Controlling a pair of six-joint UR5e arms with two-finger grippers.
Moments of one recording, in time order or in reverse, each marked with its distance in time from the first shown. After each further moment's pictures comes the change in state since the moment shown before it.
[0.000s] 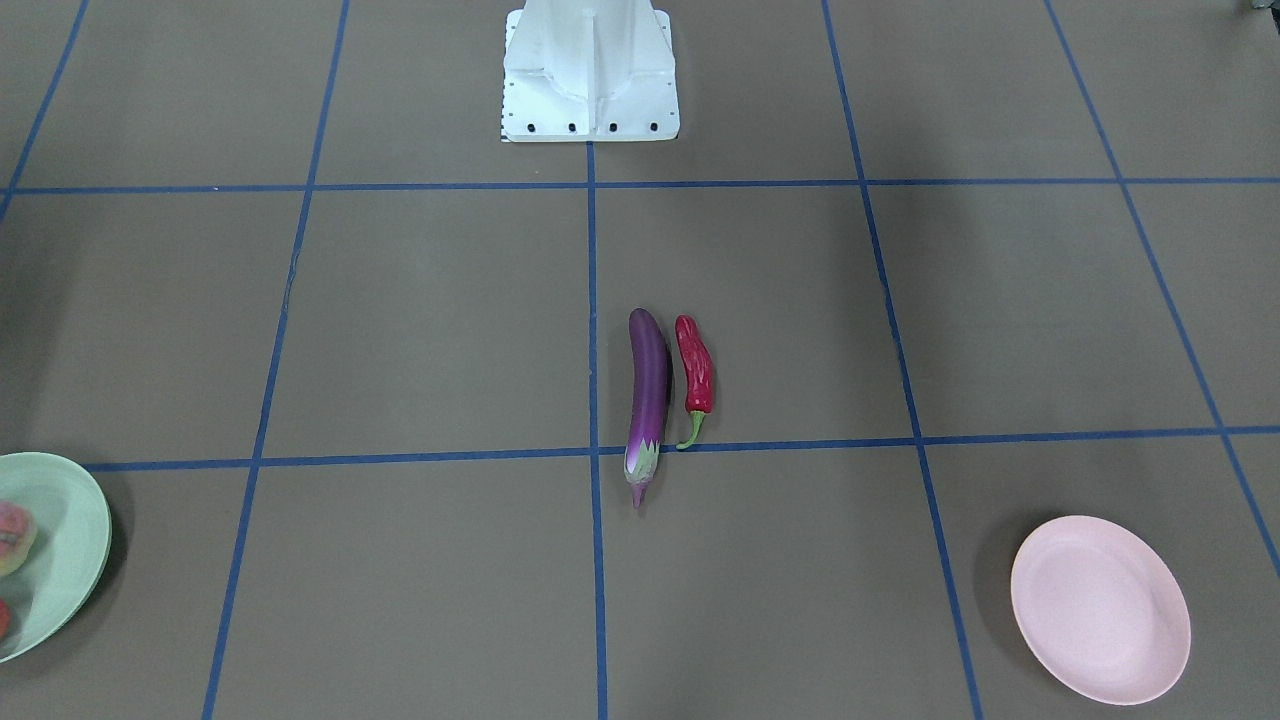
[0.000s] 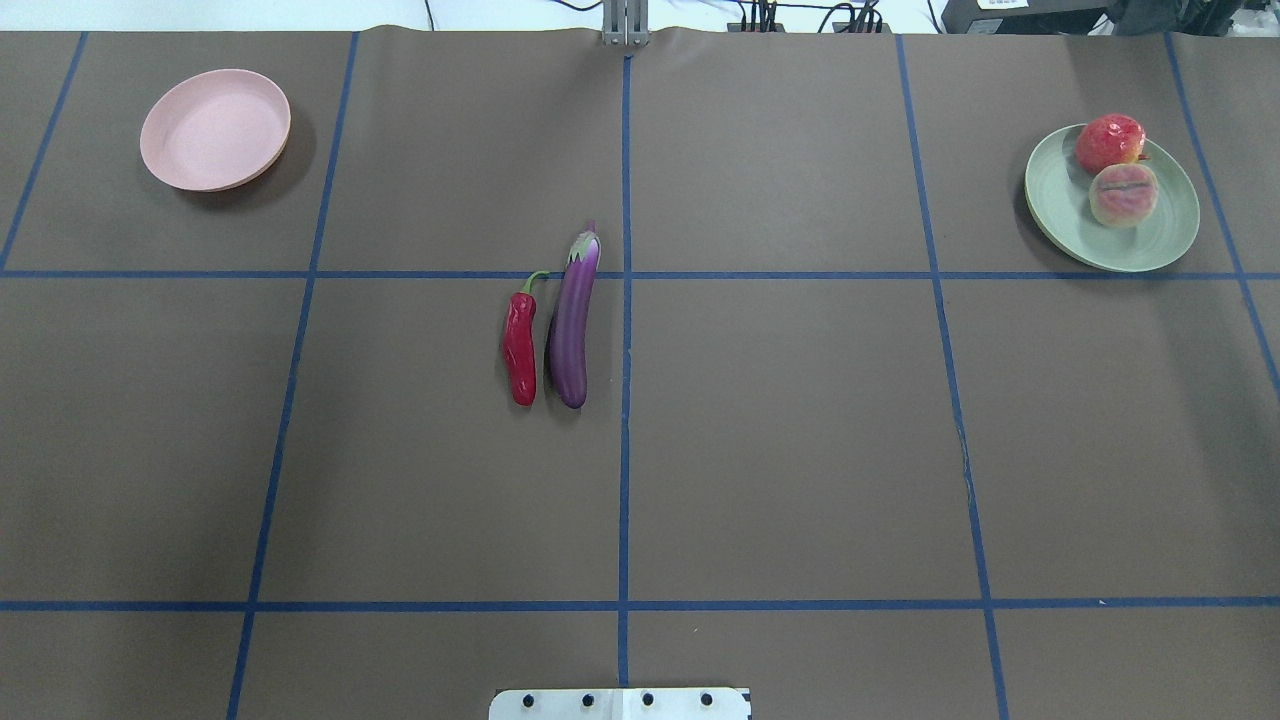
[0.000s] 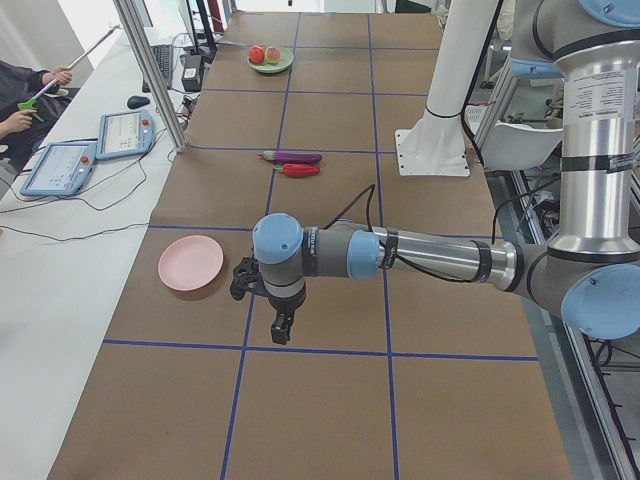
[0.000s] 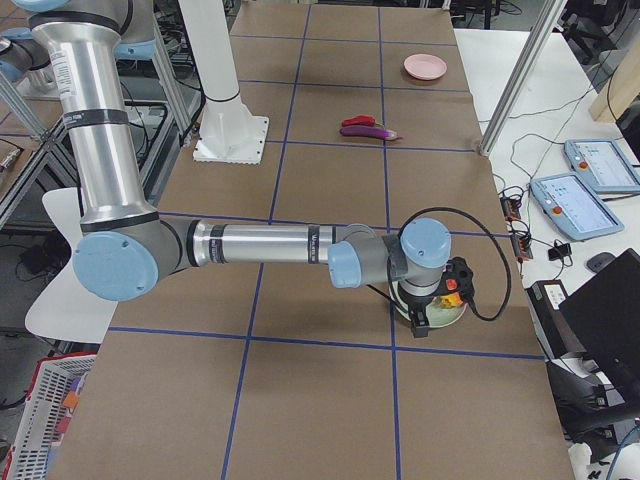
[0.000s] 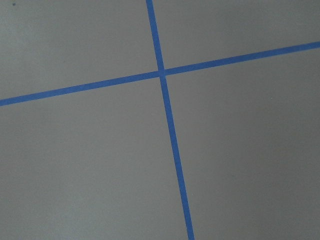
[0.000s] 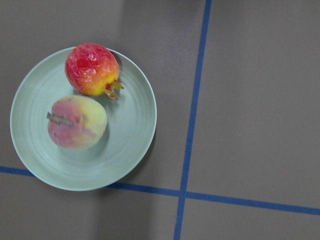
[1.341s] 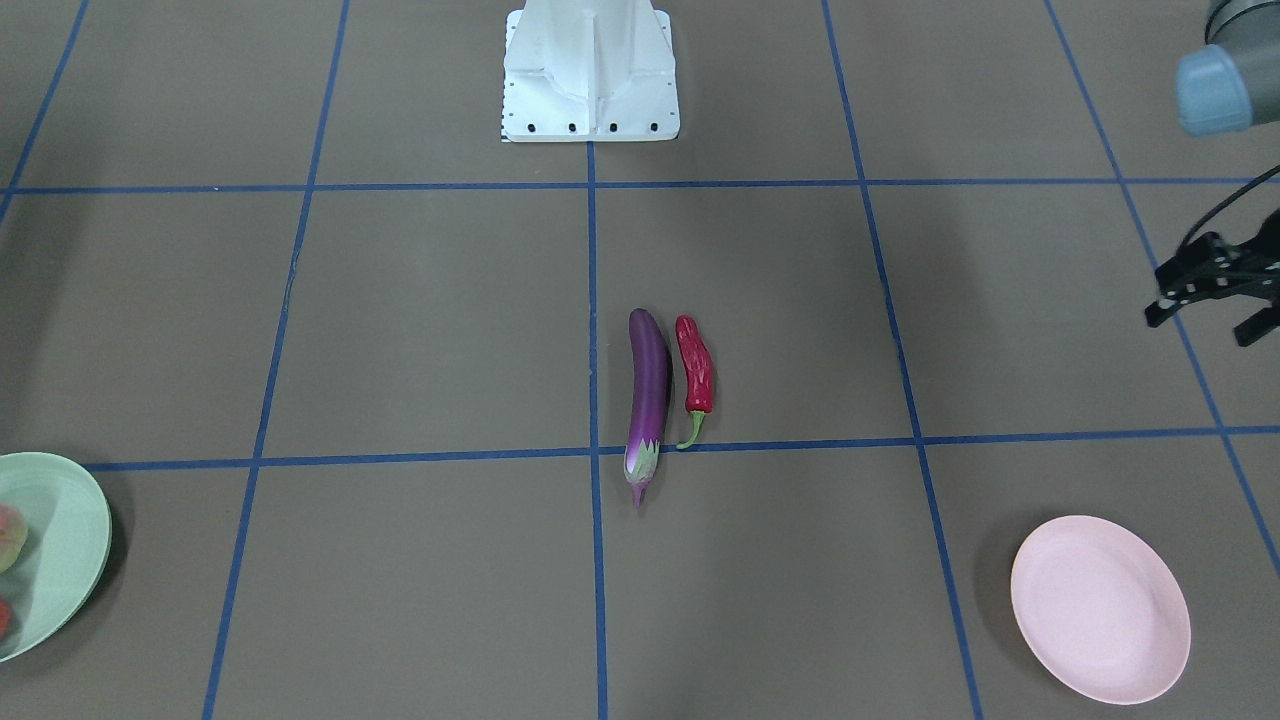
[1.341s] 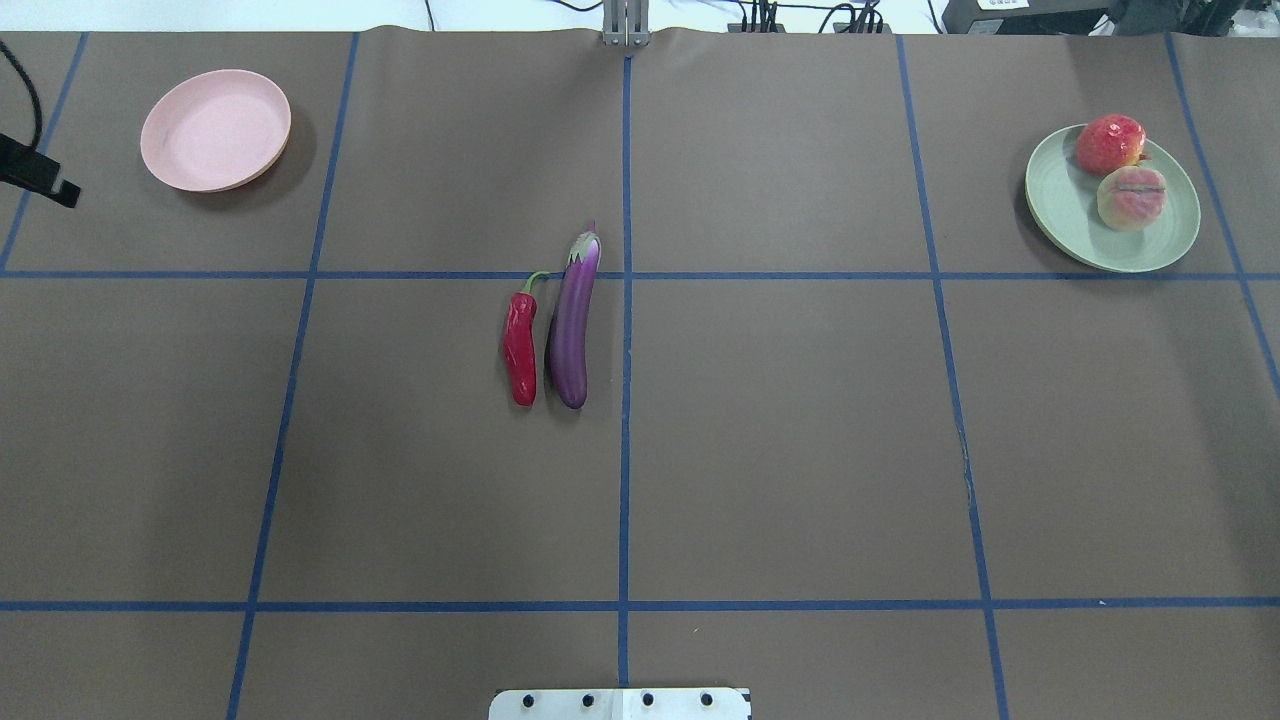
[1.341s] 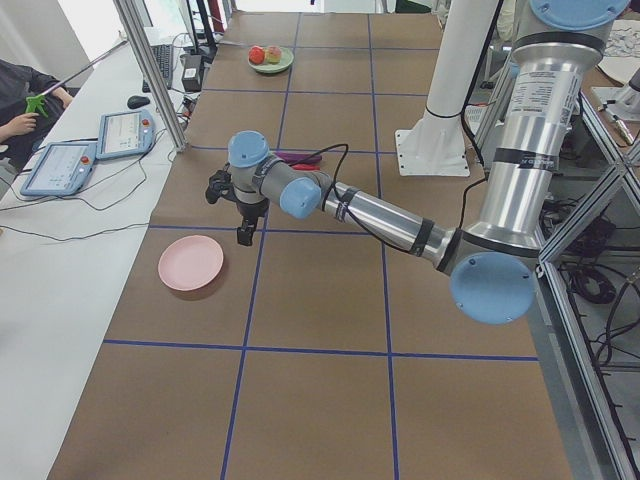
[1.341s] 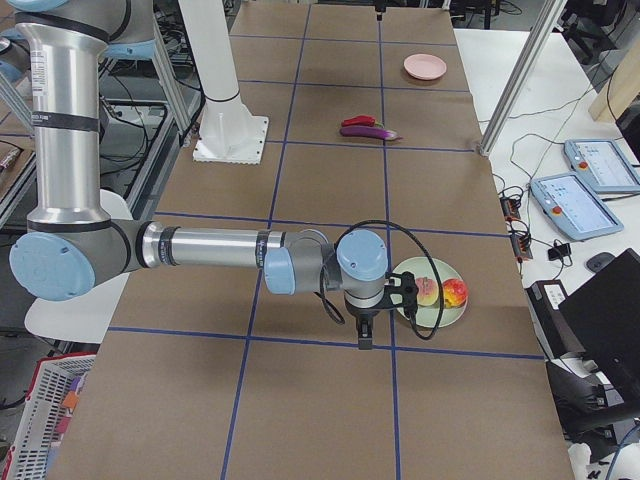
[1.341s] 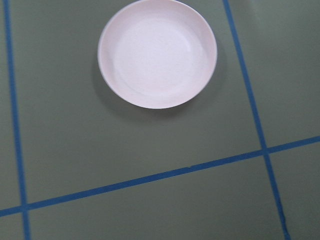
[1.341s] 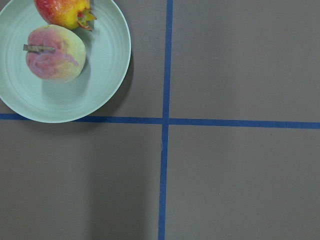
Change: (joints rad) left arm 0.348 -0.279 0.026 -0.270 0.011 -0.579; right arm 0.010 -0.162 0.162 -0.031 -0.005 0.042
